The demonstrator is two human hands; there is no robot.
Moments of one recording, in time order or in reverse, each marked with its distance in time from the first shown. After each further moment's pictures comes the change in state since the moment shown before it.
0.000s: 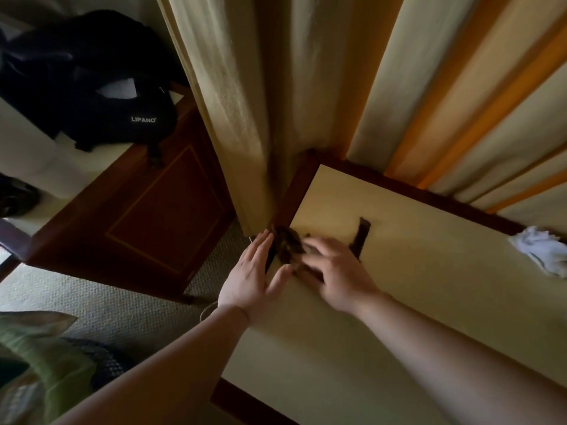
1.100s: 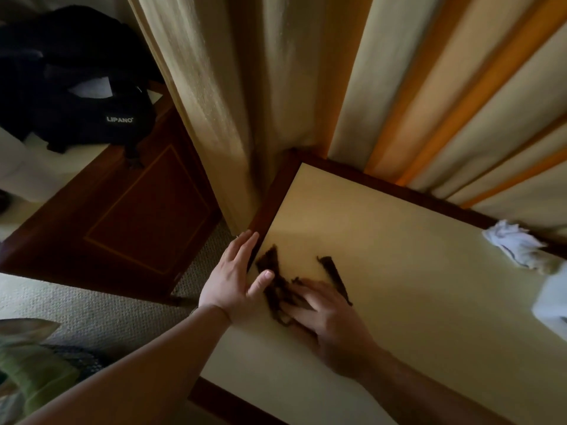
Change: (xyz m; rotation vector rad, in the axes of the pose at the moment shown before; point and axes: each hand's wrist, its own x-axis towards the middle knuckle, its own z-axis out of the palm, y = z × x) left_hand 0.000 -0.003 -0.003 -0.012 -0.034 0.061; right_hand -0.086 -0.019 0.018 -0.019 -0.084 -0.019
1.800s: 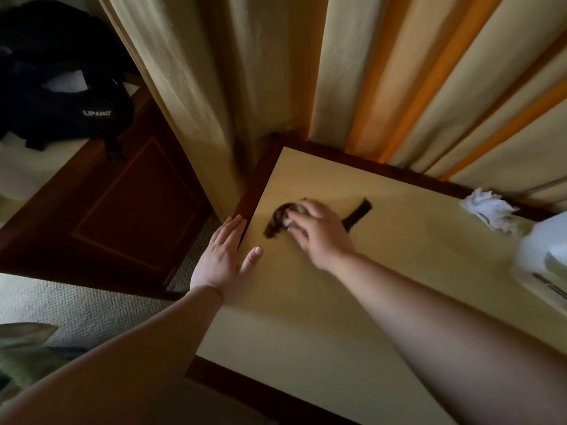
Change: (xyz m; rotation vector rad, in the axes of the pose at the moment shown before) left_hand 0.004 0.005 0.006 0.132 0.025 0.008; right_hand 0.080 0.052 -0.033 -0.021 0.208 0.272
